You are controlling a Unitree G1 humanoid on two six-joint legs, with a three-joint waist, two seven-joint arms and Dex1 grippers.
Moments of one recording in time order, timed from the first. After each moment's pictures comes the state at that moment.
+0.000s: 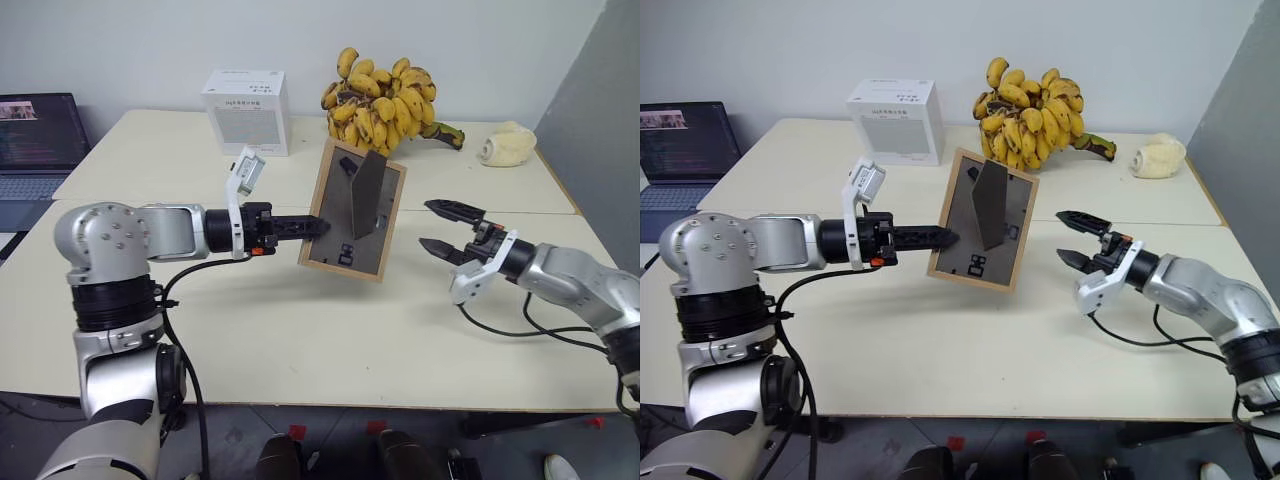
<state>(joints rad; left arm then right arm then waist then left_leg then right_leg) -0.88 0.57 0.30 0.02 -1.09 1.61 -0.52 -0.66 -0.86 0.31 0.36 -0.89 -0.87 -0.16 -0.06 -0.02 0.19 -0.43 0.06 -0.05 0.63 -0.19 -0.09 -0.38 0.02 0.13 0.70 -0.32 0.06</state>
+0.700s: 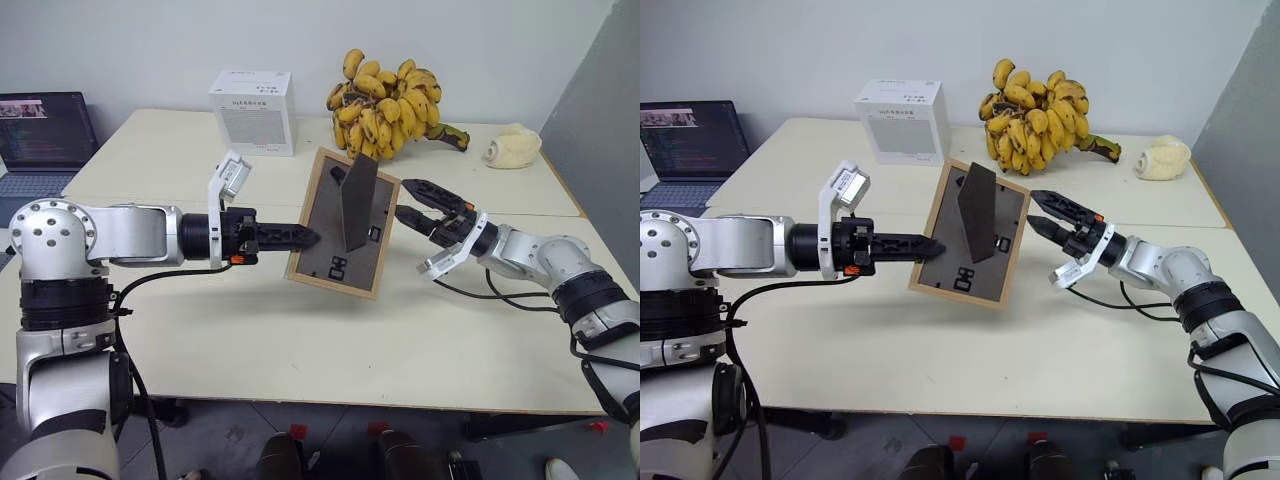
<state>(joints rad) -0.86 0.80 0.12 0.15 -1.82 1.53 -0.01 -0.96 -0.75 0.56 0.65 -1.28 -0.79 -0.85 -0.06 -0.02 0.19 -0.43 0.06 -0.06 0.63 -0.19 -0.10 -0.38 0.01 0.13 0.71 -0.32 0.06</state>
